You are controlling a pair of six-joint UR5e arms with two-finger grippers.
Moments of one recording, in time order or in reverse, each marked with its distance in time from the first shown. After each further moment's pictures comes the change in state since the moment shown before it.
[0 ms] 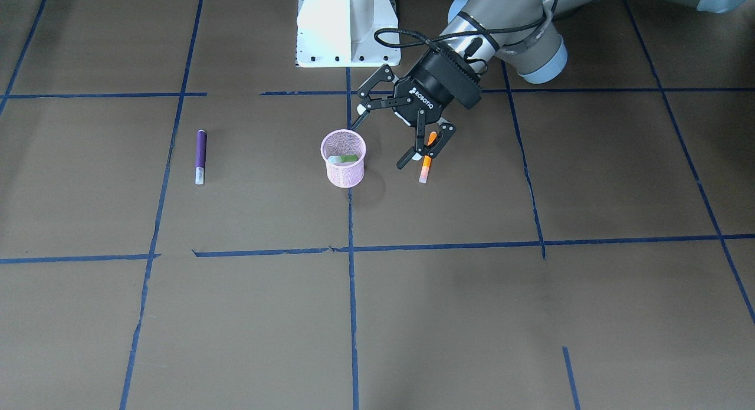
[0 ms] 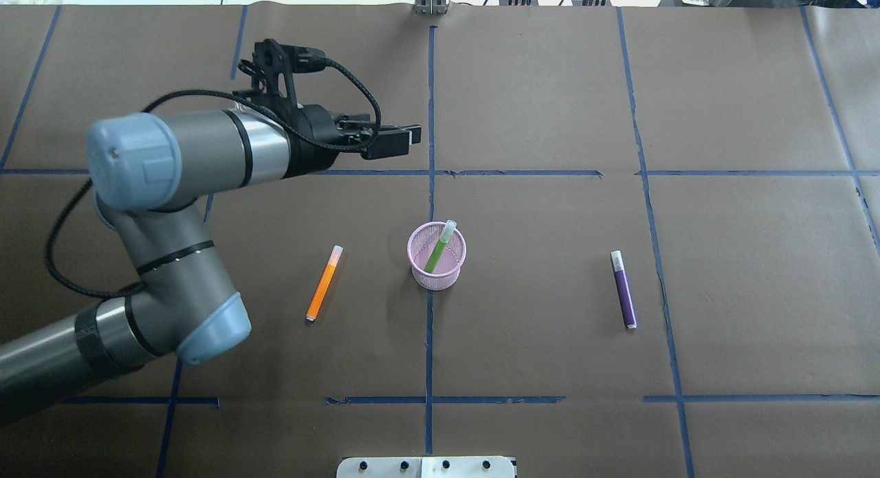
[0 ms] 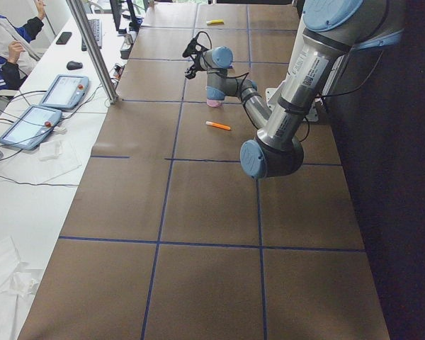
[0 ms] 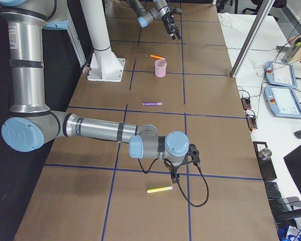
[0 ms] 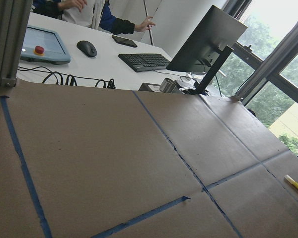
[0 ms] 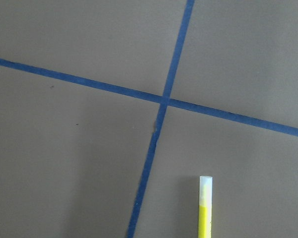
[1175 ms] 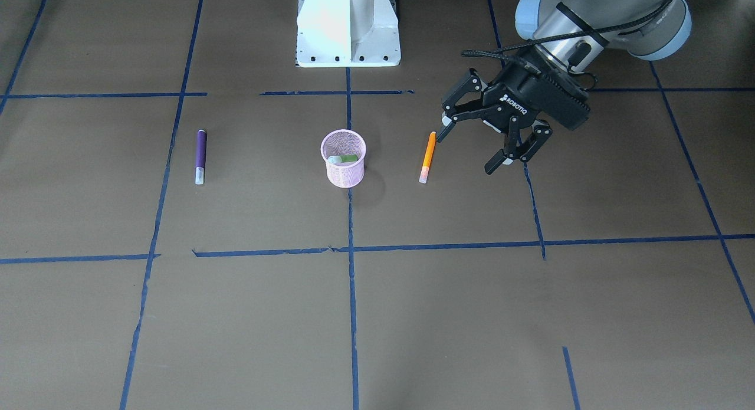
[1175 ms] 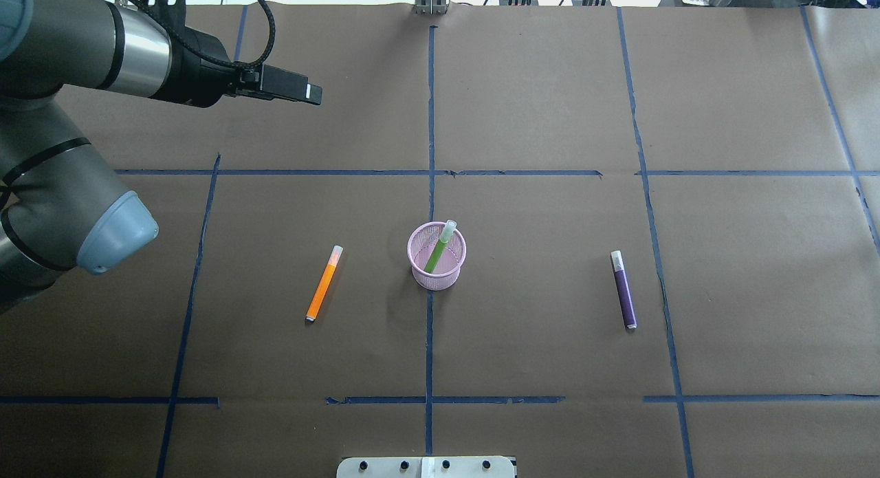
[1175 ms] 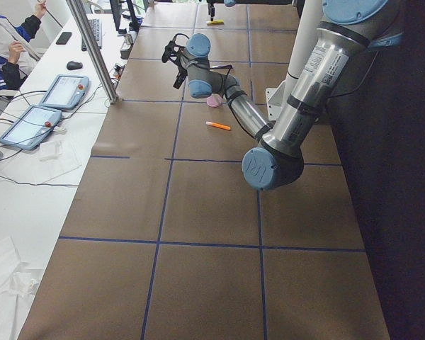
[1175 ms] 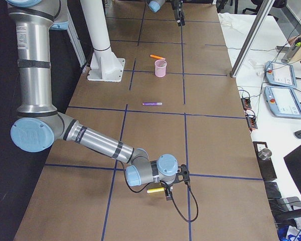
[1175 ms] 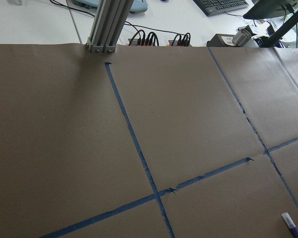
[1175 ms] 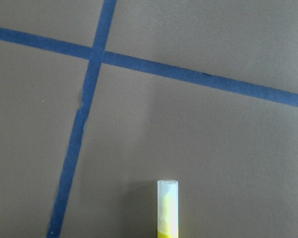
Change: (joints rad) left arm -0.234 0.059 -0.076 0.241 -0.371 0.015; right arm -0.164 0.008 -0.257 0.388 -0.102 0.259
